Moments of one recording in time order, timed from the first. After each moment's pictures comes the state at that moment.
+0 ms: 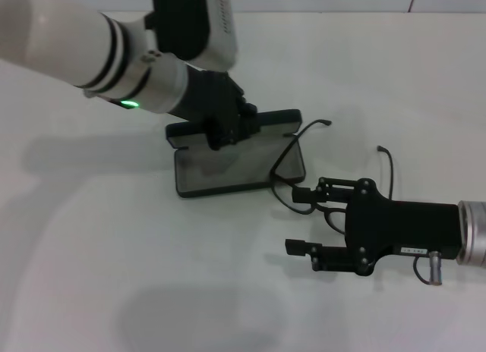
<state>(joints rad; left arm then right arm) -0.58 -2.09 1.46 1.31 2.38 1.26 -1.85 0.58 1.99 -1.82 -0.31 -0.89 -1.46 0.78</state>
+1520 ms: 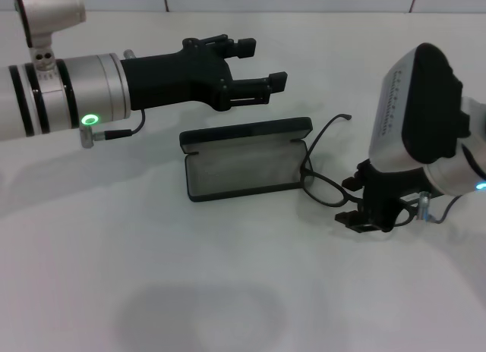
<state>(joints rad) -0.42 -2.08 1.20 0.94 1.55 1.24 -1.55 0.52 2.03 -1.76 -1.44 -2.40 -1.28 2.22</state>
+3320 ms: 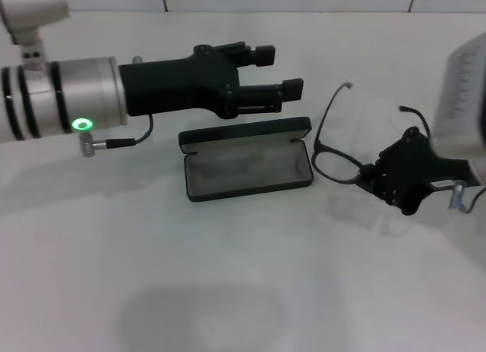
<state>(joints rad) -0.43 -2.08 1.17 0.93 1.50 1.41 -1.61 0.36 2.02 -1.62 -1.53 -2.29 -1.23 2.05</state>
